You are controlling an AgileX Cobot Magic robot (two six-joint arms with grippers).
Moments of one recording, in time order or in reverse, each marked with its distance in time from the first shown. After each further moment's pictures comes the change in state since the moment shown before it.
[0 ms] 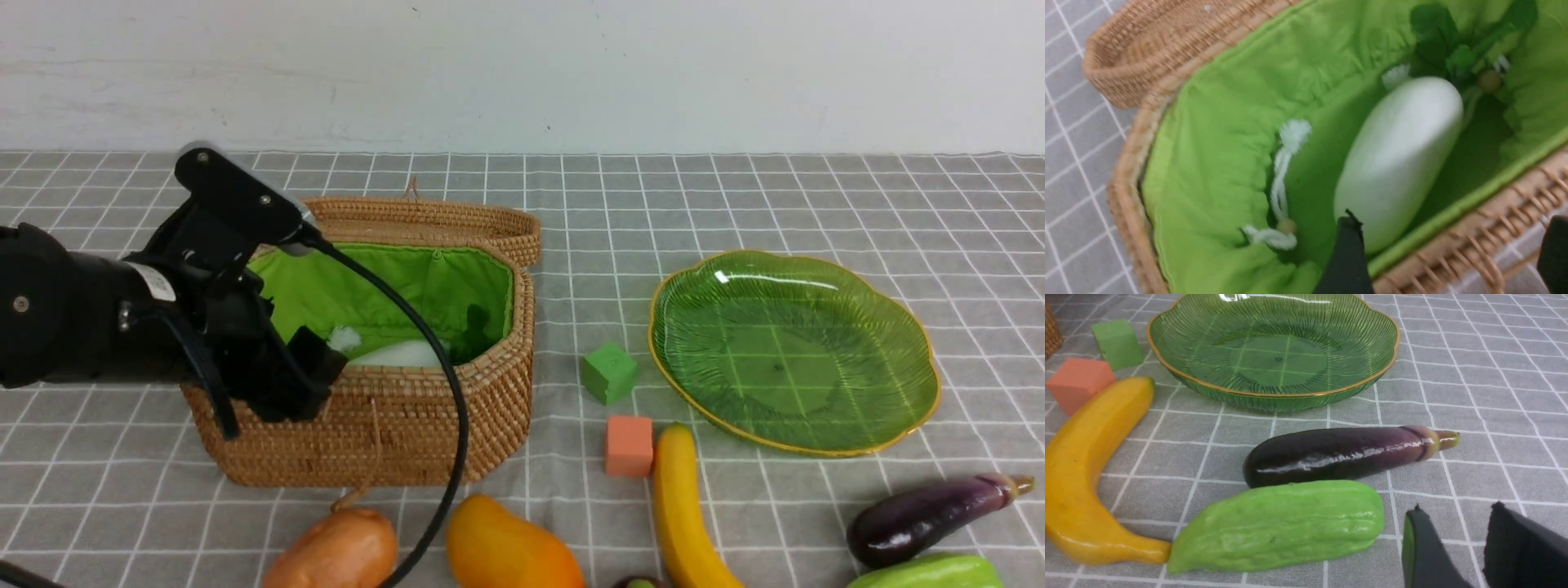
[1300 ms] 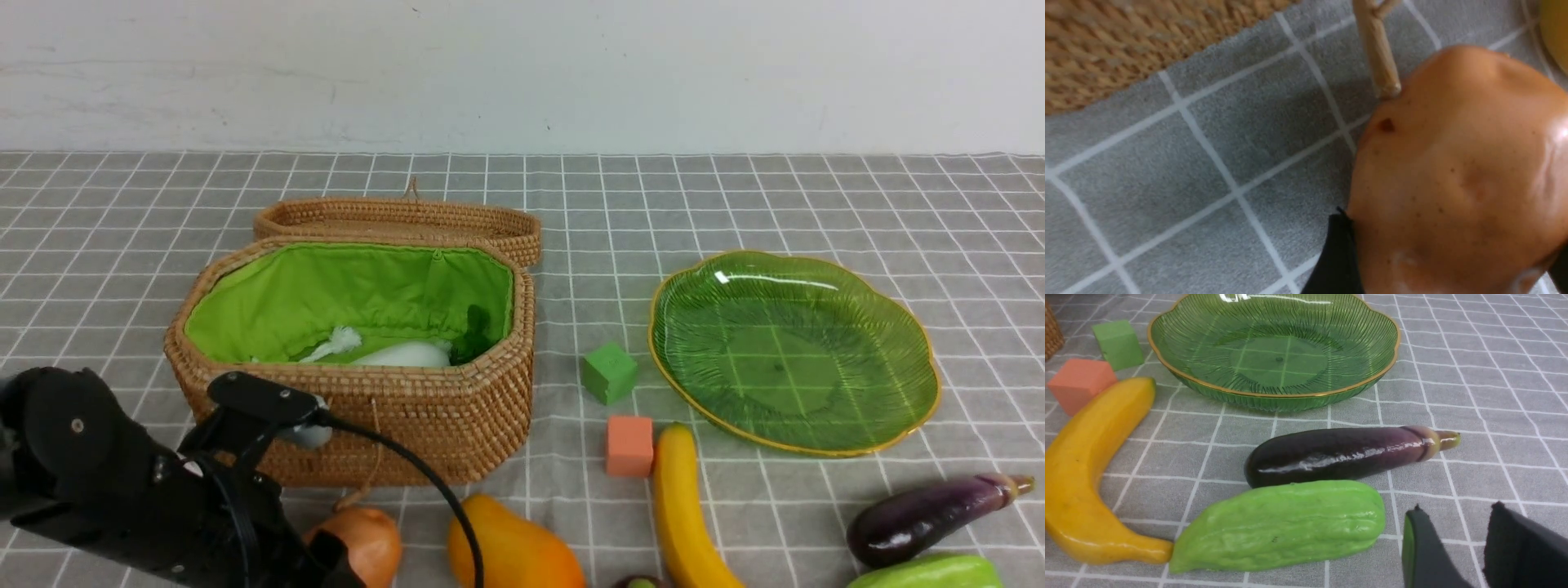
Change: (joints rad) right arm 0.000 0.000 0.000 0.000 0.000 0.000; left arm 0.000 0.135 0.227 -0.297 0.151 0.024
